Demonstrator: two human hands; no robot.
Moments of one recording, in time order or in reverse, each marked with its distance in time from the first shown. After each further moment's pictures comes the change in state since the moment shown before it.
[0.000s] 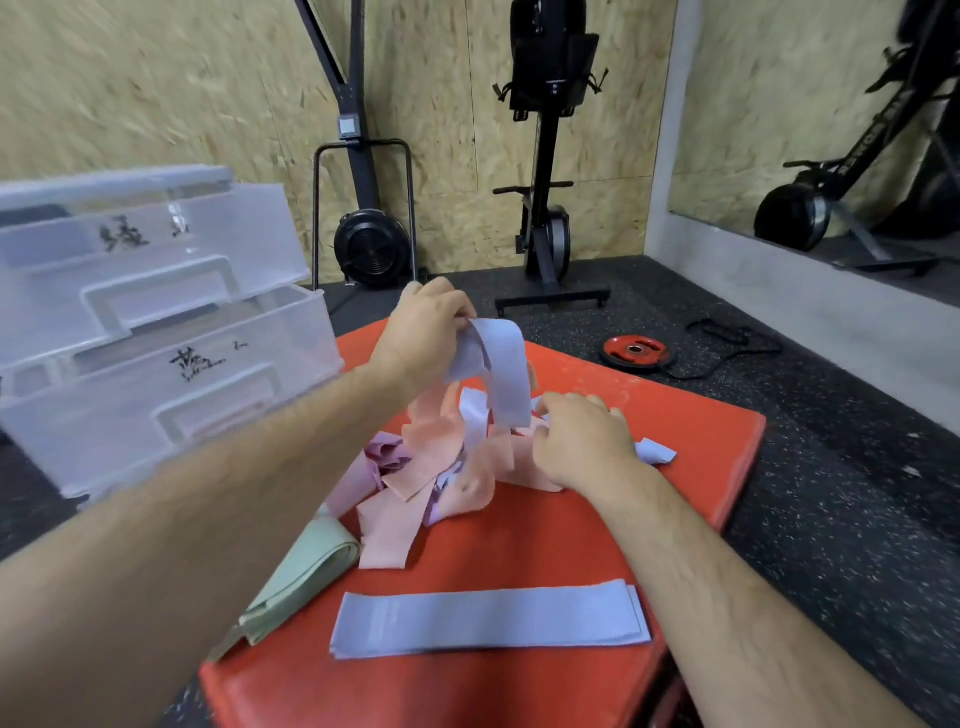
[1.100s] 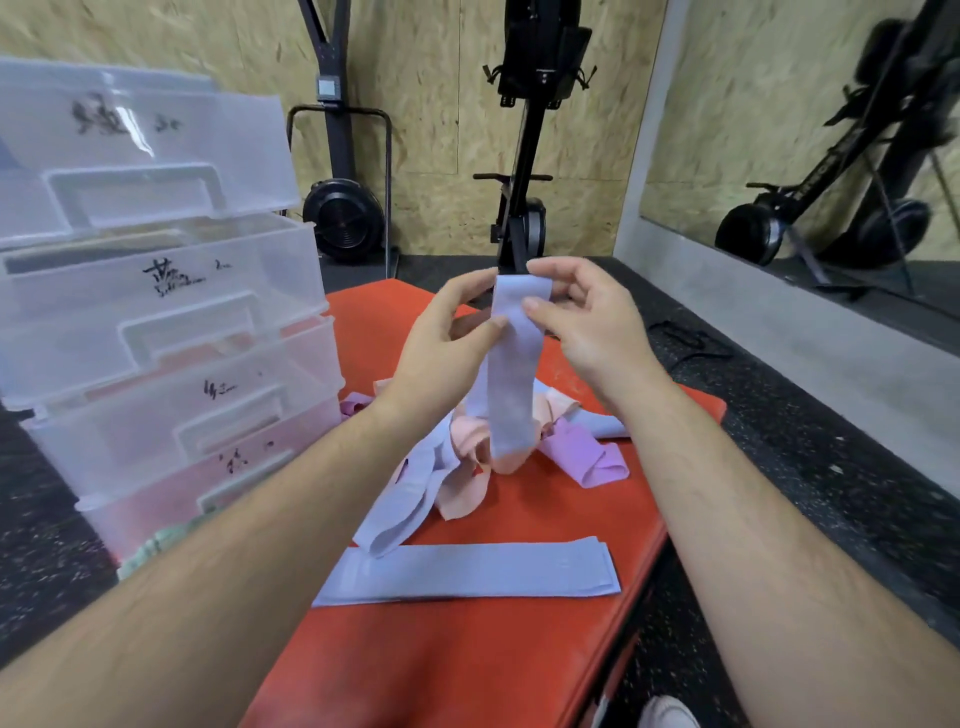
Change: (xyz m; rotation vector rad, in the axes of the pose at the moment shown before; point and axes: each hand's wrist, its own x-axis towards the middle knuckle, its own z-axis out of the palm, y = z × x) left_hand -0.088 0.092 -0.023 -1.214 0.130 -0.340; right_hand 0.006 -0.001 -0.044 1.111 0.284 -0.200
